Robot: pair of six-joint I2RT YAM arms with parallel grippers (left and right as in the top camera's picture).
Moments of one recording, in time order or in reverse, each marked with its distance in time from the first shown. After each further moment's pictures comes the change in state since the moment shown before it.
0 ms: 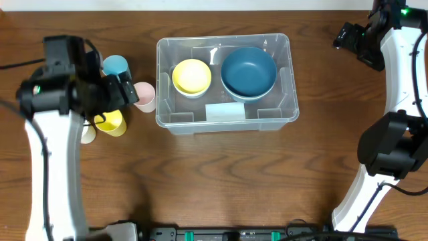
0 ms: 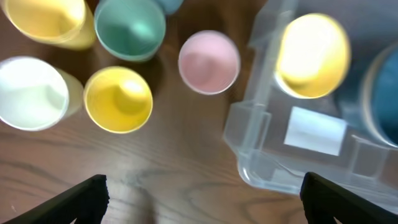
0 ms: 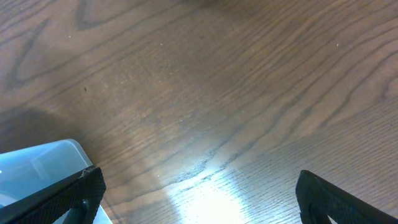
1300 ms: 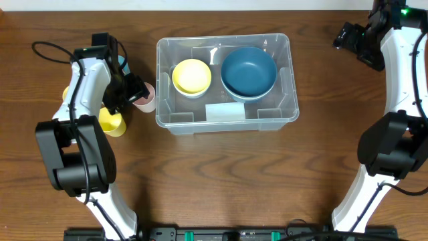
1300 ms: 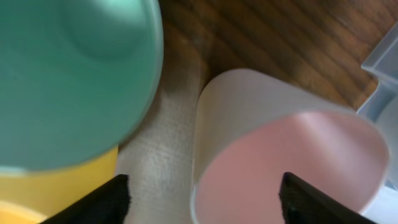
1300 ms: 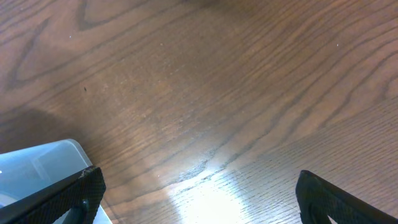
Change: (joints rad) left arm 0.002 0.536 -0.001 0.206 0.000 -0.141; right arm 0.000 0.000 0.000 0.000 0.000 0.000
